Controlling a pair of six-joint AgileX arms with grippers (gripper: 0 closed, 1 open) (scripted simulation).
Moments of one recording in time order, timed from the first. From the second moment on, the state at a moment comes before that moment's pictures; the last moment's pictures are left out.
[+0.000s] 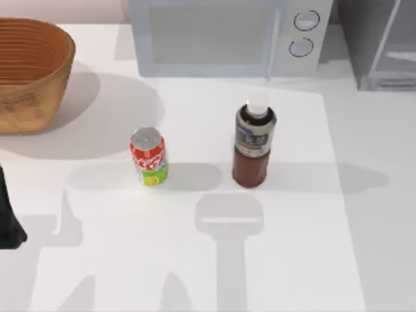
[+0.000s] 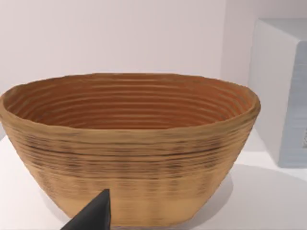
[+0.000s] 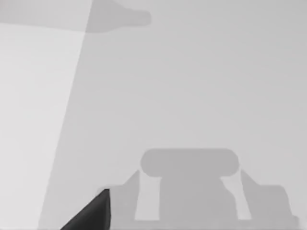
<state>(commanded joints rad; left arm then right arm) 0.00 0.00 0.00 0.00 0.00 0.00 -0.03 -0.18 0.70 -1.46 -0.05 -0.07</state>
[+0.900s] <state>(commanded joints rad) 0.00 0.00 0.00 0.00 0.00 0.00 -1.29 1.20 1.17 -1.44 -0.72 -1.56</state>
